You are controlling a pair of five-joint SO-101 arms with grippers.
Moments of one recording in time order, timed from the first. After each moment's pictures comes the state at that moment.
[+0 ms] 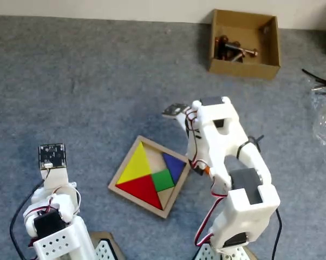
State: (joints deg) left arm -31.4 -104.0 96.0 76.4 -10.9; right arm -15.8 12.0 16.0 83.3 41.1
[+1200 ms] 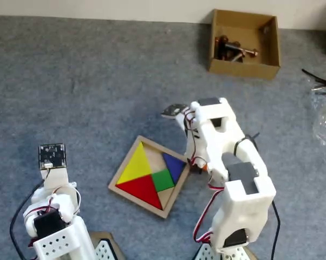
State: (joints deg) left arm -31.4 -104.0 96.0 76.4 -10.9; right arm -14.9 18.2 14.5 79.5 41.0
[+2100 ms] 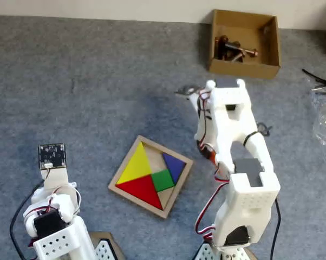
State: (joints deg) left arm -31.4 -104.0 96.0 76.4 -10.9; right arm -9.9 19.5 -2.8 92.4 41.0
